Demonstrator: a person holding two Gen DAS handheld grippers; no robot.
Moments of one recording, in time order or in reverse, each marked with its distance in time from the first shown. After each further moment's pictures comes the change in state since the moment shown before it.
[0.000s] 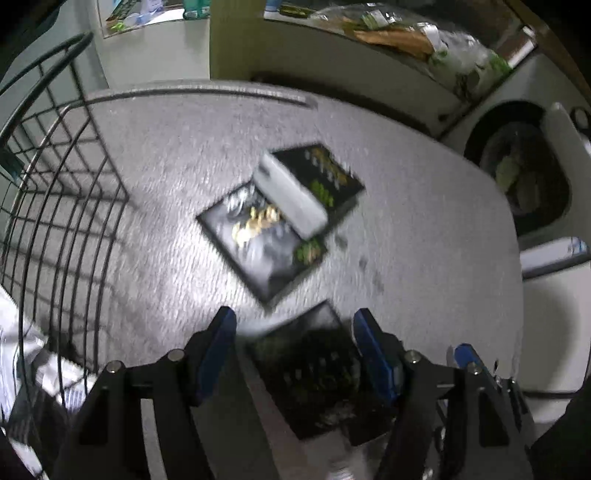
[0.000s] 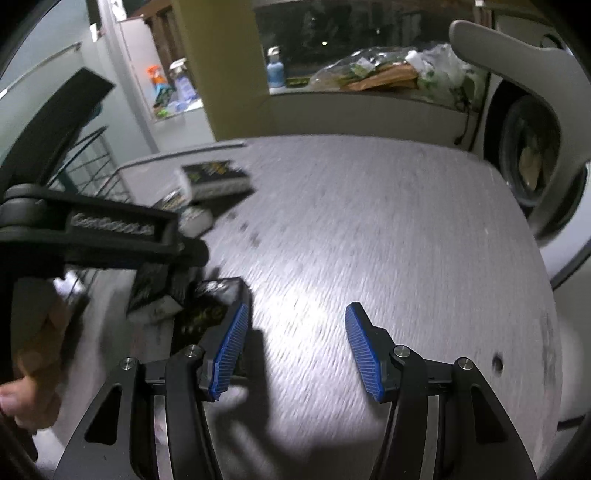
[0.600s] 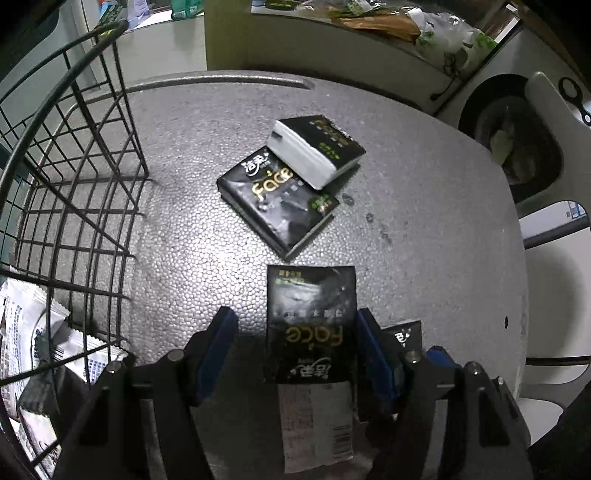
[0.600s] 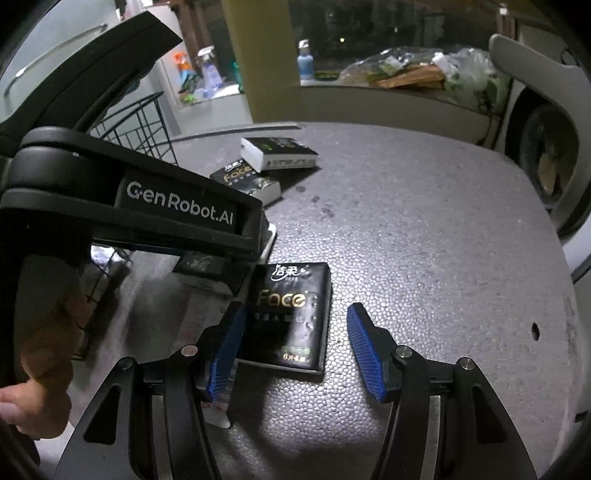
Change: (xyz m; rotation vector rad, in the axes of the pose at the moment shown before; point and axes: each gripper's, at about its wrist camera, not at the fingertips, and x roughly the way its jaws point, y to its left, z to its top) left arm -0.016 0.016 -0.012 0.066 0.033 0.017; right arm -0.001 0.047 -0.015 -0.050 0.024 0.038
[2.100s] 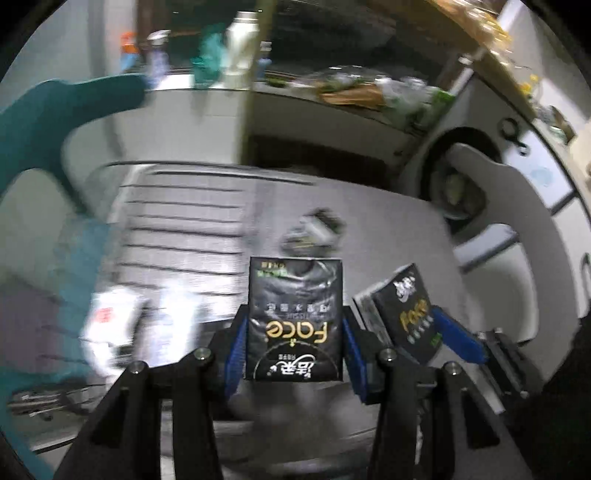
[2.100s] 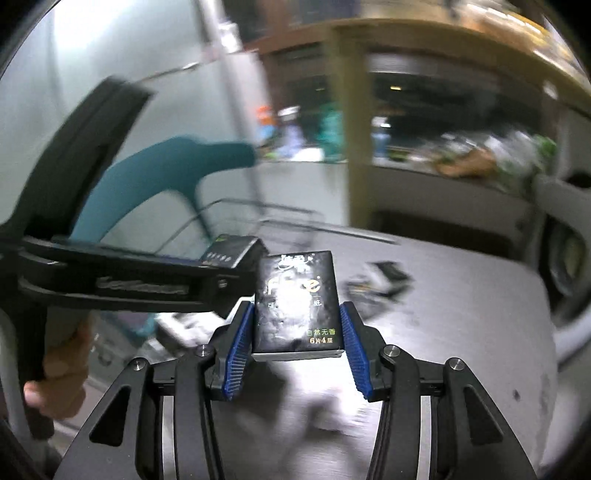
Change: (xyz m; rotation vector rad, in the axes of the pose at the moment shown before) left arm -0.183 0.073 -0.033 0.018 -0.218 -0.034; right arm -0.135 0.127 0.054 -0.213 -0.182 0.196
